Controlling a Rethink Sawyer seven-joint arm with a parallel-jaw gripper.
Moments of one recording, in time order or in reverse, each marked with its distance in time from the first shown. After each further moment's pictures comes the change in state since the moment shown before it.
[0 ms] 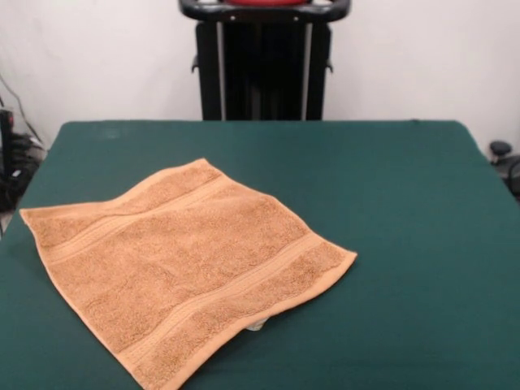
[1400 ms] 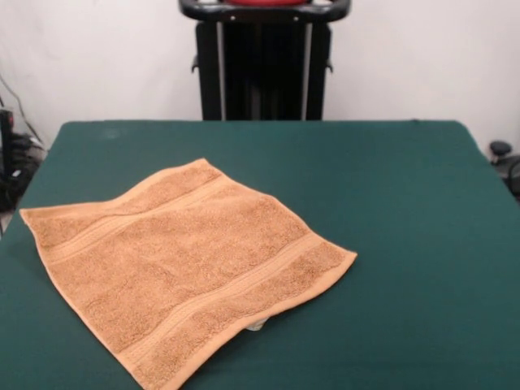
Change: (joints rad) arm 0.283 0.073 -0.341 -0.001 -0.079 -0.043 0.000
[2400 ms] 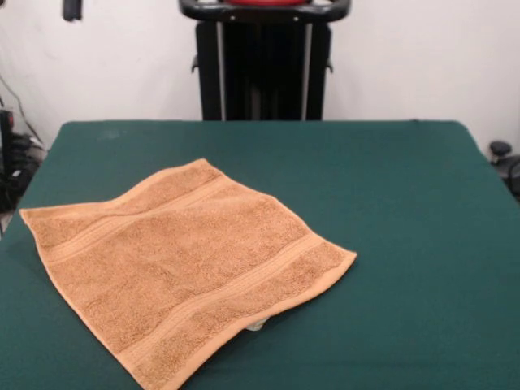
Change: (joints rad) arm -0.249 0.204 0.091 0.072 0.054 -0.181 0.000
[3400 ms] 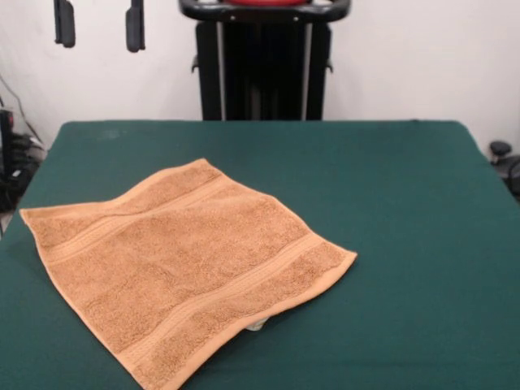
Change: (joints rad) arm 0.017 0.040 0.012 0.051 0.113 0.000 0.000
